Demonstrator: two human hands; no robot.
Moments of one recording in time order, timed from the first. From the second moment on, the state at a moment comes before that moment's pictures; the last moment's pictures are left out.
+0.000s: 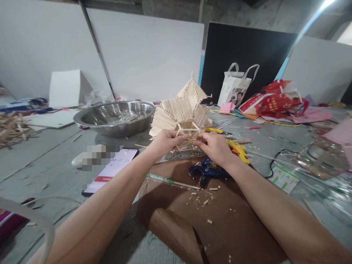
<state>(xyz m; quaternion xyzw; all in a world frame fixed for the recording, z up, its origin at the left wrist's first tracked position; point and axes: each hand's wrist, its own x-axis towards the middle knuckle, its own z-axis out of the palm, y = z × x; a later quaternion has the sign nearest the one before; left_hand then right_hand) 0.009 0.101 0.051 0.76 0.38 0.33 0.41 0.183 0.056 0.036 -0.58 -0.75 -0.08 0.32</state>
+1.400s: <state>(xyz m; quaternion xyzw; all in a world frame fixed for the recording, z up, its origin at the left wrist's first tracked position) 0.008 0.102 0.050 0.78 0.38 0.31 0.39 0.187 0.055 0.042 -0.52 -0.78 -0.01 0.34</state>
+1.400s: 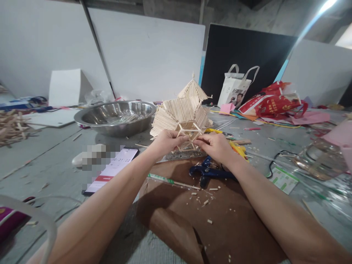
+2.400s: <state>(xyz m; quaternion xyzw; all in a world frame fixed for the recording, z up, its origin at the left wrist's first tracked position) 0.009 0.101 0.052 0.77 0.37 0.32 0.41 0.180 0.053 0.040 -0.54 -0.76 -0.03 0.37</state>
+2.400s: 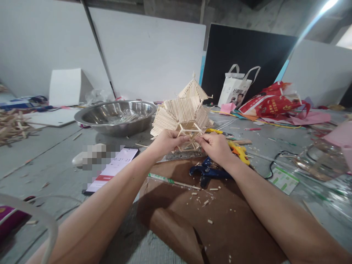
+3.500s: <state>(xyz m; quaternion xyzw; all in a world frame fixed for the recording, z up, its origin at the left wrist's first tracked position) 0.009 0.101 0.053 0.77 0.38 0.31 0.41 0.181 0.054 0.038 -0.55 -0.75 -0.04 0.37</state>
